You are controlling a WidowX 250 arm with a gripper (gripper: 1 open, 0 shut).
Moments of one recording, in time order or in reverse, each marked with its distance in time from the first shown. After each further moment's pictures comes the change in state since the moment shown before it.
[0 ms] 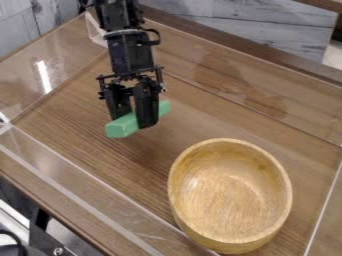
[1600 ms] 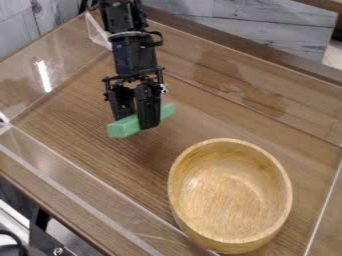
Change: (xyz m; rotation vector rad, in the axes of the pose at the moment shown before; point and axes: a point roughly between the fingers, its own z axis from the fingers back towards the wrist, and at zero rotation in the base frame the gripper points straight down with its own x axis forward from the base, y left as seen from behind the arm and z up) arm 0.004 0.002 -0.001 -0.028 0.036 -0.073
